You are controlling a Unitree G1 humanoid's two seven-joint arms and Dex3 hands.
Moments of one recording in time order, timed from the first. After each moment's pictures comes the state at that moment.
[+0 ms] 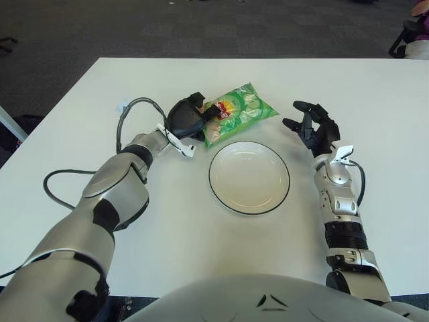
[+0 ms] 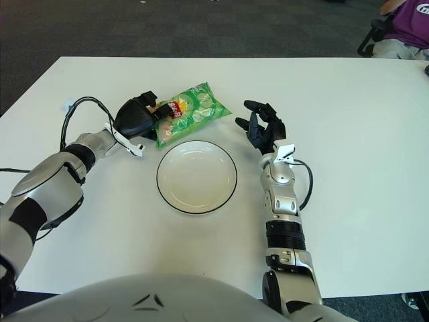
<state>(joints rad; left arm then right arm) -0.96 0.32 -0.94 1.36 1.08 -0.51 1.11 -0.21 -0.07 -0.15 0.16 0.06 -0.10 -0.05</state>
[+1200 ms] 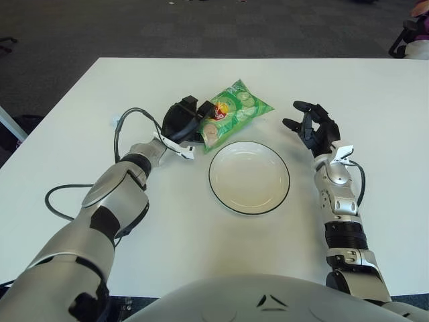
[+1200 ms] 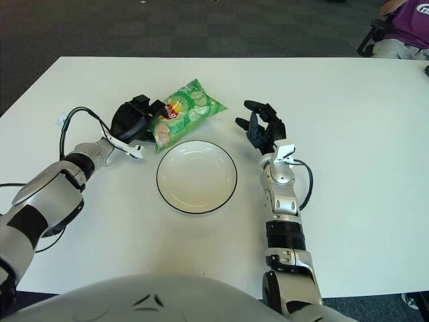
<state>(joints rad) -0.87 0.31 -0.78 1.34 0.95 -0.66 1.24 -0.21 -0.07 -0.15 0.16 0.06 -0.10 -0.05</state>
